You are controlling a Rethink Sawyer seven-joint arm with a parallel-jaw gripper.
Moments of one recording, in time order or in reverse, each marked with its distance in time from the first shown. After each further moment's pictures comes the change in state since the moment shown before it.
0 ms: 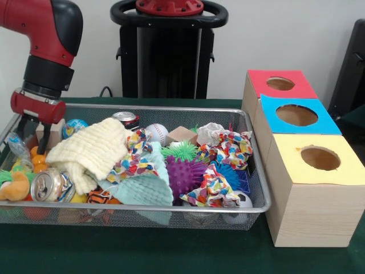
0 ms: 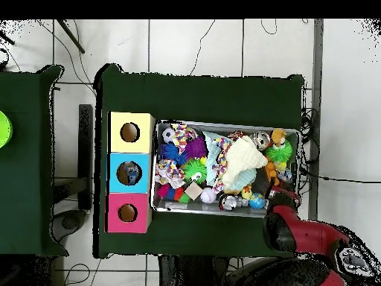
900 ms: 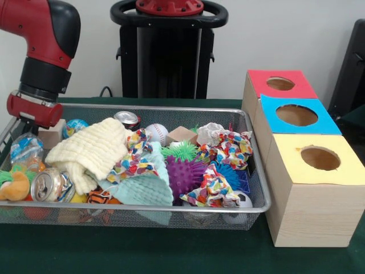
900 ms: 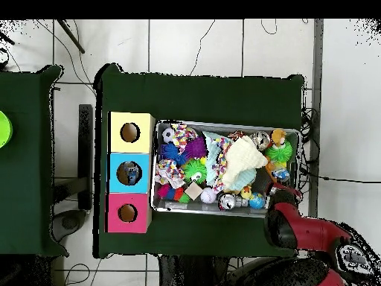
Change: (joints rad) arm 0.001 0.004 0.005 -0.022 0.000 0.000 0.000
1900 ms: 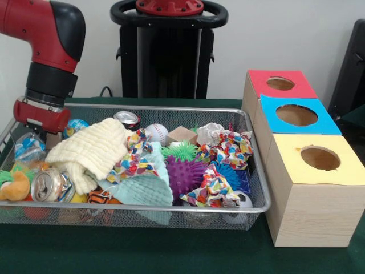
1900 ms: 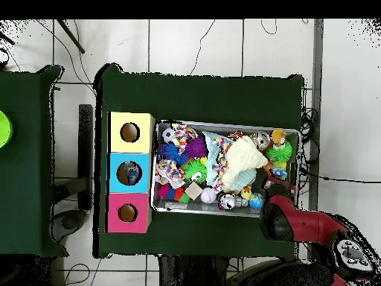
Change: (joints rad) arm -0.006 -0.026 0.075 0.000 0.000 0.071 0.000
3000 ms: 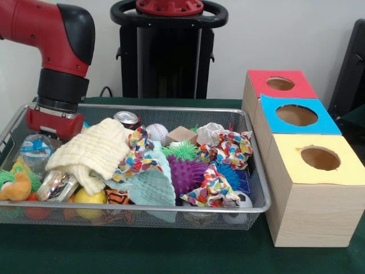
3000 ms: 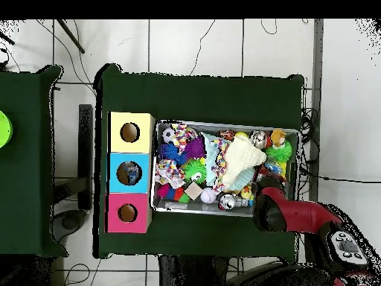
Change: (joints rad) arm 0.004 -0.022 0.080 0.000 0.000 0.079 0.000
